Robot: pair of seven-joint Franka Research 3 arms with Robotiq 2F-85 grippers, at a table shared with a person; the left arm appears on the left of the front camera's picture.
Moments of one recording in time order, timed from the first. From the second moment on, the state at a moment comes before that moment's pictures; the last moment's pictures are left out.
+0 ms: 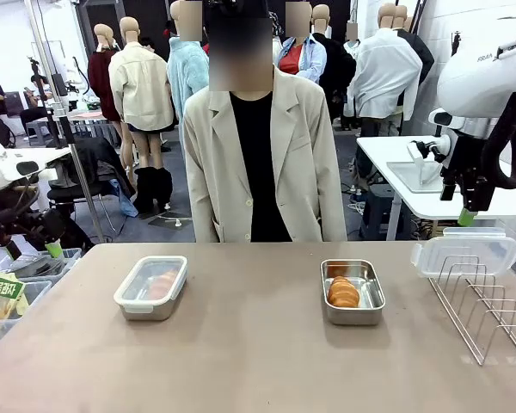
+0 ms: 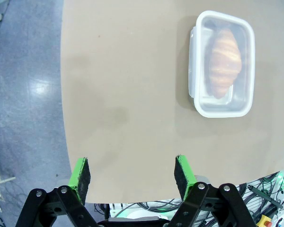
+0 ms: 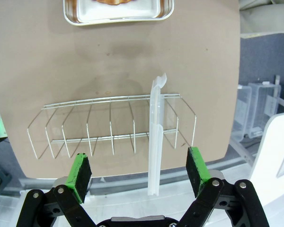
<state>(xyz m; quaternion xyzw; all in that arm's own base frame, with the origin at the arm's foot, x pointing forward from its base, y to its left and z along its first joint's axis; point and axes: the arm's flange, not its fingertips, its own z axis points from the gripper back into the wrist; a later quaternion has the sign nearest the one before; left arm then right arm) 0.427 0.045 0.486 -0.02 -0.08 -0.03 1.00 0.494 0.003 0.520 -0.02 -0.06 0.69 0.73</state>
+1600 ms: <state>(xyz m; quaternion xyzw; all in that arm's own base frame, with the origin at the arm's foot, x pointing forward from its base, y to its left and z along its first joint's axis) 0.427 0.045 0.486 -0.02 -0.08 -0.03 1.00 0.573 0.002 0.434 -0.05 0.06 0.70 0.71</state>
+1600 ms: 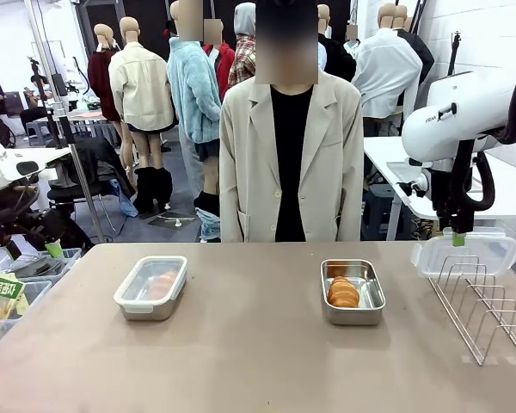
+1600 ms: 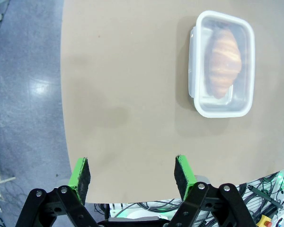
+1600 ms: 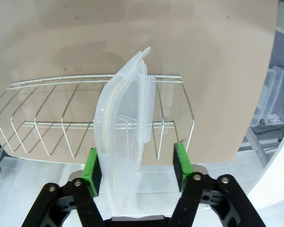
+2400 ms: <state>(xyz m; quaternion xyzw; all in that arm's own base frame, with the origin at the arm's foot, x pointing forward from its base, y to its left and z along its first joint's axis) 0.427 0.045 0.486 -0.02 -0.08 -0.03 1.00 0.575 0.003 0.430 -0.05 0.07 0.69 0.72</state>
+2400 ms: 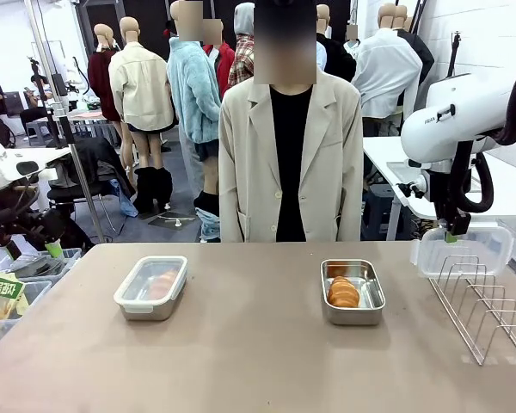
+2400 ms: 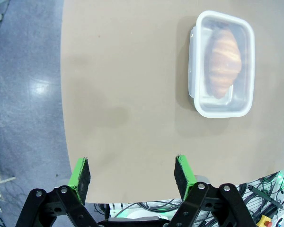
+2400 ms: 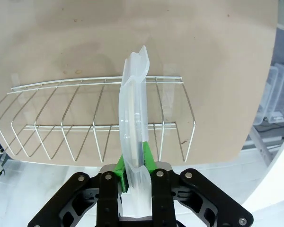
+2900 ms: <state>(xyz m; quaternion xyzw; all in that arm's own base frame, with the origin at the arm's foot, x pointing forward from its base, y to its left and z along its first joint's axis) 0.427 0.045 0.486 -0.02 -0.08 -0.03 1.00 0.576 0.004 0.435 -0.05 0.06 0.69 0.72</state>
